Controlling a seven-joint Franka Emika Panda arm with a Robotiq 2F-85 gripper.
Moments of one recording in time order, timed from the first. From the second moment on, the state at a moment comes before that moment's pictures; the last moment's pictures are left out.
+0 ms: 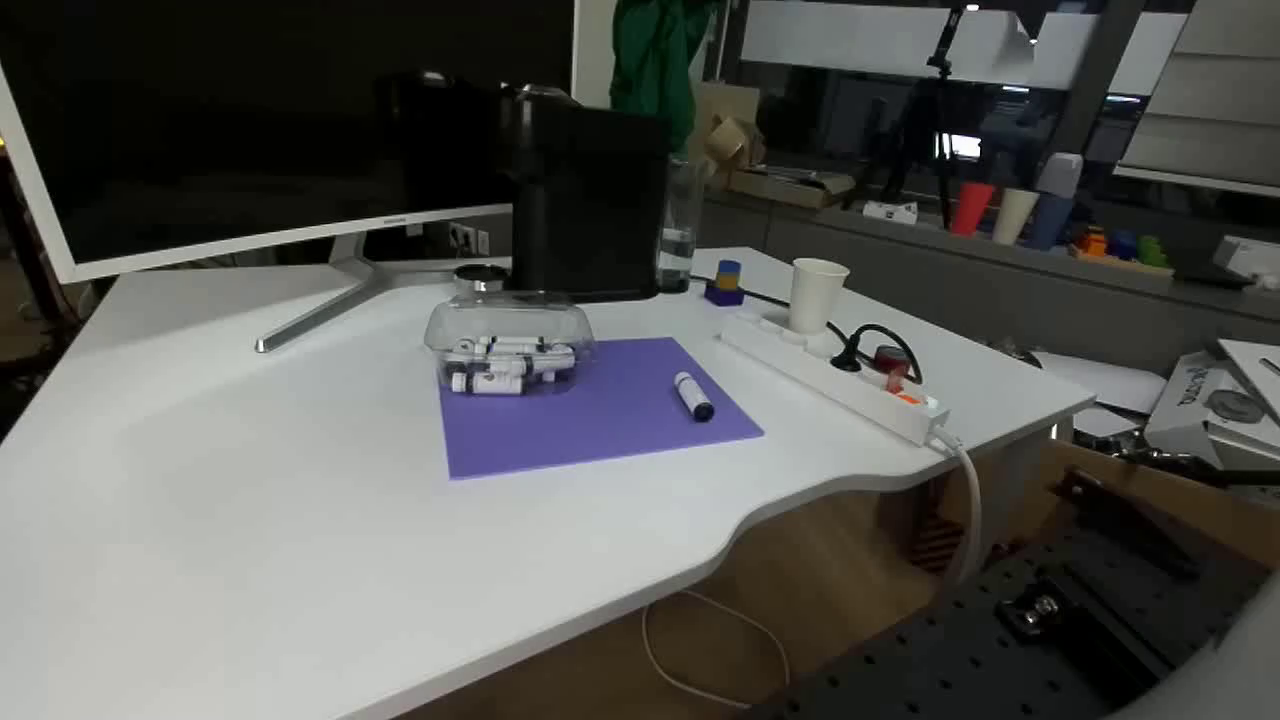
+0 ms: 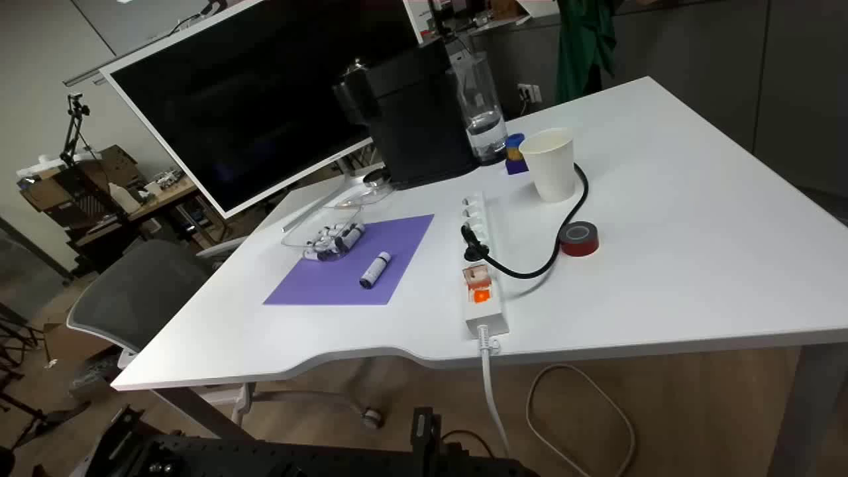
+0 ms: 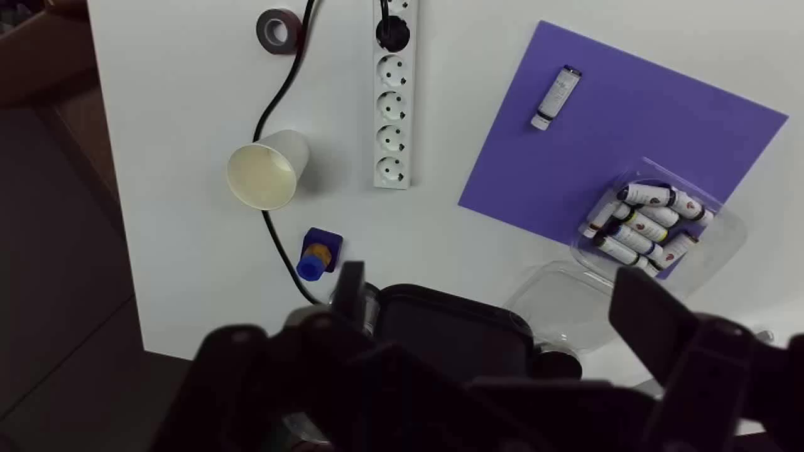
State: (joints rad) arm -0.07 -0.37 -0.24 -2.14 -0.13 1.99 -0.46
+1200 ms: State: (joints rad) arm -0.08 -0.25 -0.24 -2.21 -0.13 2.18 -0.43
